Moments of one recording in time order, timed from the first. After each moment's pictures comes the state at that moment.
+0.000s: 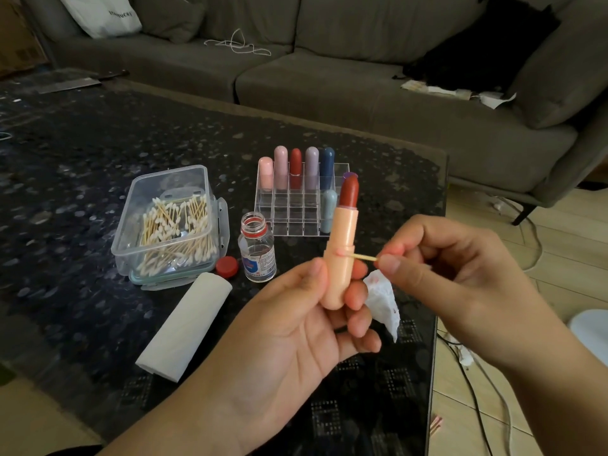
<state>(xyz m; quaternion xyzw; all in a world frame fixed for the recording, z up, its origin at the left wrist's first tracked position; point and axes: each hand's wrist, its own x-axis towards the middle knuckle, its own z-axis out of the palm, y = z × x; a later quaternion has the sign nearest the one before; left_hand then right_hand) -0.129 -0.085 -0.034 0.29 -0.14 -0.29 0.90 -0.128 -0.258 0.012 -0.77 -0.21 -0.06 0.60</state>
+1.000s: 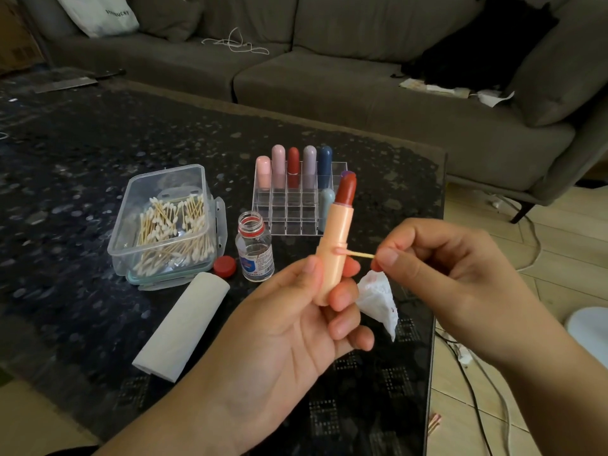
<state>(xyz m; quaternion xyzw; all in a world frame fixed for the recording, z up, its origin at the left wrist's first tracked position) -0.133 -0.082 -0.031 0.29 -0.13 -0.28 0.90 -0.127 -0.259 0.011 -0.79 -0.20 -0.05 0.58</state>
